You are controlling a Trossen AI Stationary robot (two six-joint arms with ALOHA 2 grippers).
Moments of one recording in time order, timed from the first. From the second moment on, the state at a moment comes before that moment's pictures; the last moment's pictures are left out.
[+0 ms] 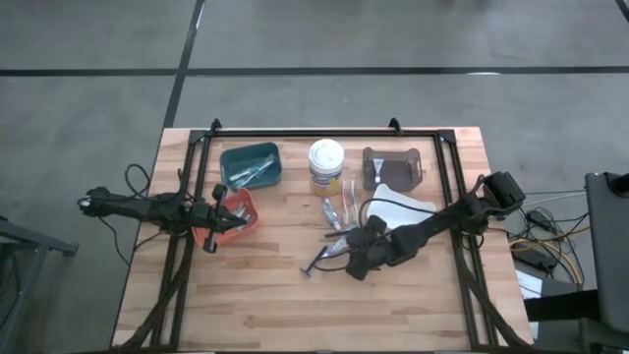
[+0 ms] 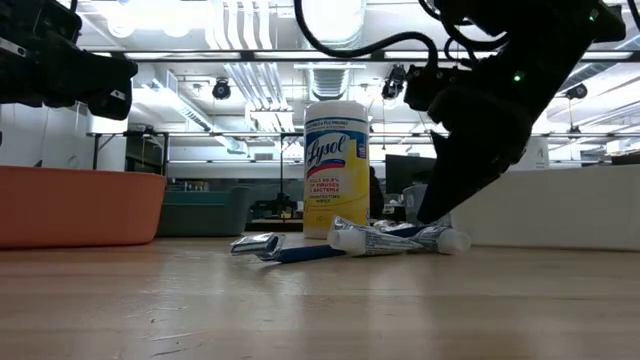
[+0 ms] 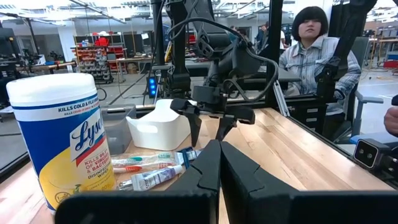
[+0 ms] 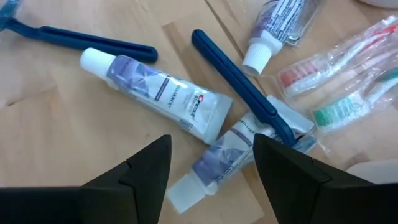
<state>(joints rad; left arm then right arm) -0.20 0.05 0.01 0.03 -0.09 0.04 0.37 1.76 0.93 -0.34 0.47 0.78</state>
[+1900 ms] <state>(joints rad) -0.20 0.05 0.01 0.03 -0.09 0.04 0.27 1.85 1.17 -0.70 0.22 0.31</state>
